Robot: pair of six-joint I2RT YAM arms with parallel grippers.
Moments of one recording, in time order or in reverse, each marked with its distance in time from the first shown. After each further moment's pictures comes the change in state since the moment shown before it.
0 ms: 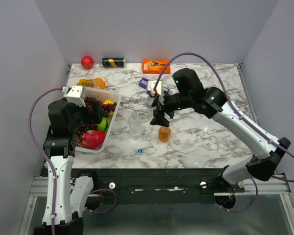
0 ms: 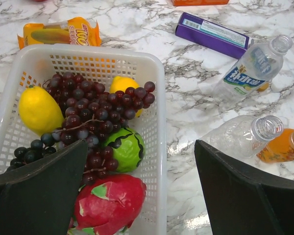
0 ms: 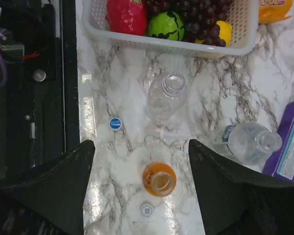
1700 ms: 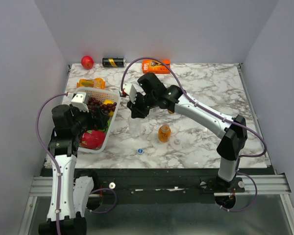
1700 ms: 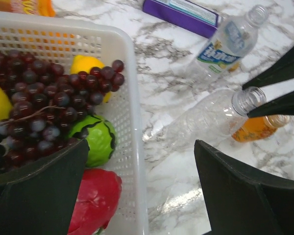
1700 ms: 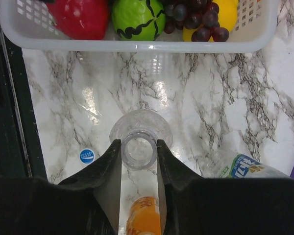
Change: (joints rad) left arm 0.054 -0.024 -0.145 0.057 0.182 -0.039; right arm 0.105 0.418 0.162 0.132 0.185 0.095
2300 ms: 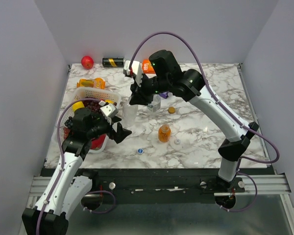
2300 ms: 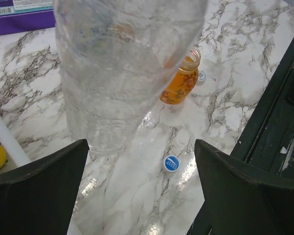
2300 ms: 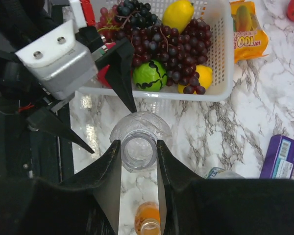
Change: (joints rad) left arm -0.331 0.020 -0.174 0.216 0.256 0.173; right arm -0.002 -0.019 0.431 -0.257 -0.089 0.041
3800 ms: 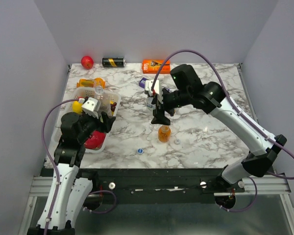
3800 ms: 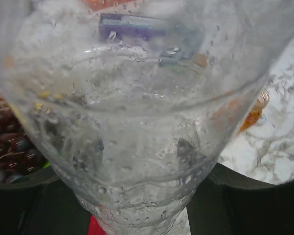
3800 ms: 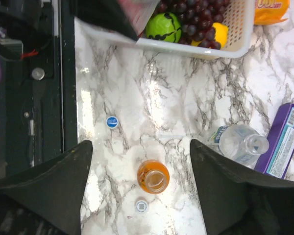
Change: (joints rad) left arm 0.049 -0.116 0.016 0.003 -0.303 -0.107; right arm -0.088 -0.299 -0.417 0.005 -0.089 -0.172
